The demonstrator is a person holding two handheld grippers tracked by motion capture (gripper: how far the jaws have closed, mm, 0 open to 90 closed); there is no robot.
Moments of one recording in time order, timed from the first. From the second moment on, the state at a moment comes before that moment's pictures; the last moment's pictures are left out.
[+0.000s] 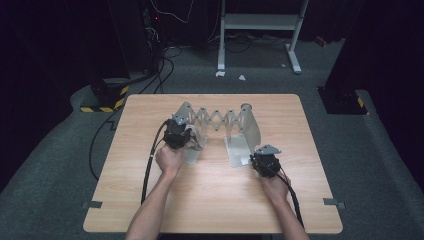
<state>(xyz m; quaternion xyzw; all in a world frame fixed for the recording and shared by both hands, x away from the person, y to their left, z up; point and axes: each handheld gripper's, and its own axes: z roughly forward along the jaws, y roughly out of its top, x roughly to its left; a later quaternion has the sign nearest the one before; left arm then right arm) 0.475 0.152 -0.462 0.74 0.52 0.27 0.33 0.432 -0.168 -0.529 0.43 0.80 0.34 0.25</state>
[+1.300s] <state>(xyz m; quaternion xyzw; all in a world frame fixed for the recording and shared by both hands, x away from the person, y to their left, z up) 0.480 0.157 -0.439 0.74 0.51 0.29 0.34 0.432 -0.168 -0.529 0.43 0.80 0.34 0.24</state>
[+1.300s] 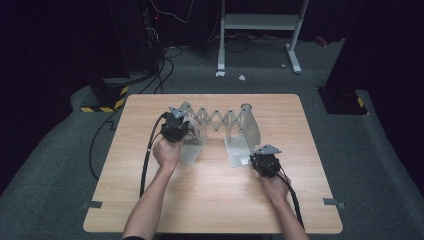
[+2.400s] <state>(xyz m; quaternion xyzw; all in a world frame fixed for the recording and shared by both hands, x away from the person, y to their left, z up) 0.493 0.147 -0.464 0.75 0.51 0.29 0.30 0.432 -0.168 -0.529 0.43 0.80 0.34 0.24</state>
